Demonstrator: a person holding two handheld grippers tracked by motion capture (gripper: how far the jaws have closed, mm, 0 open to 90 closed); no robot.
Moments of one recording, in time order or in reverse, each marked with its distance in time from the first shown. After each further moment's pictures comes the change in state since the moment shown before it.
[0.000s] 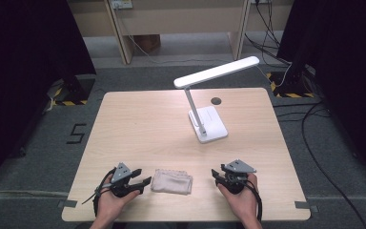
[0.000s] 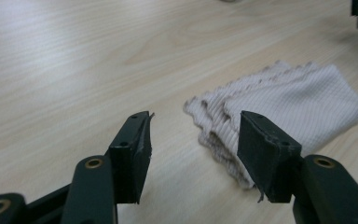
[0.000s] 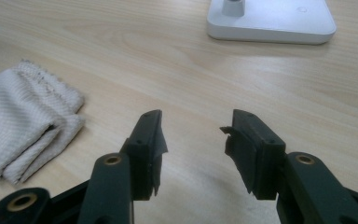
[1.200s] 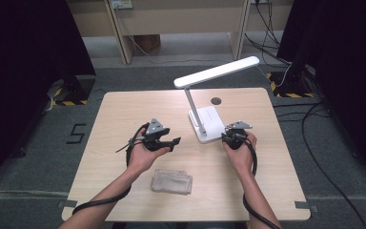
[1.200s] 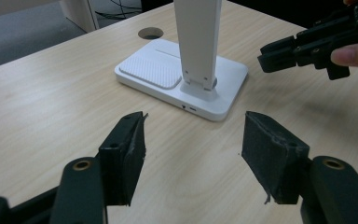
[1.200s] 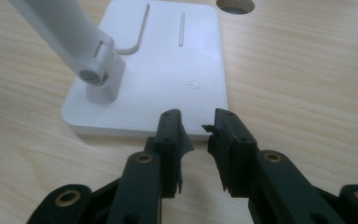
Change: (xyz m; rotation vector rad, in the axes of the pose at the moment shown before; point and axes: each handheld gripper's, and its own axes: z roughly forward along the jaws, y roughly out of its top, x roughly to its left) left arm -0.012 0.140 0.089 -0.049 -0.063 0.130; right arm -0.075 0.082 0.071 0.062 -0.199 0.030
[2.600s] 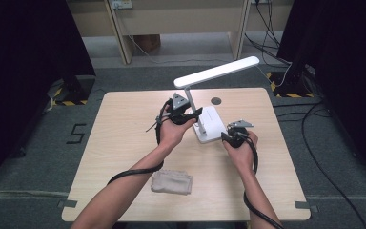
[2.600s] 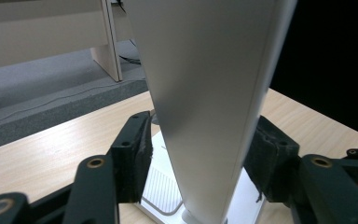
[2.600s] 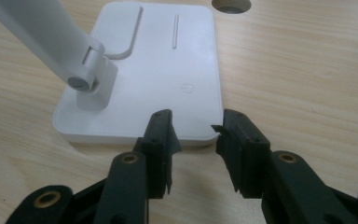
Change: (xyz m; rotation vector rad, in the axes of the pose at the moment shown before) left arm -0.012 0.073 0.066 -0.180 0.107 -0.055; right arm -0.006 0.000 0.004 -0.011 0.015 0.030
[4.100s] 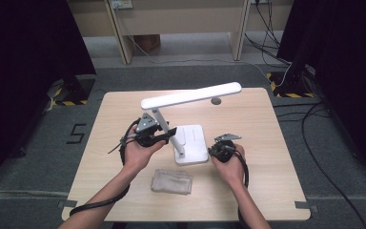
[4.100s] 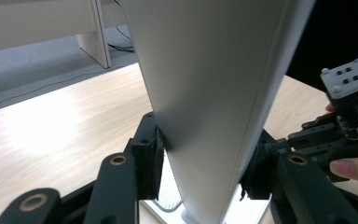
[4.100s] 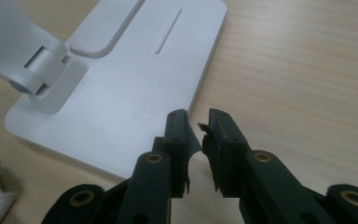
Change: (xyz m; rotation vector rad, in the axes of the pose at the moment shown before) left arm 0.024 -0.039 -0.119 0.047 -0.089 -0.001; right arm 0.058 -0.026 -0.018 0.101 0.179 -0.028
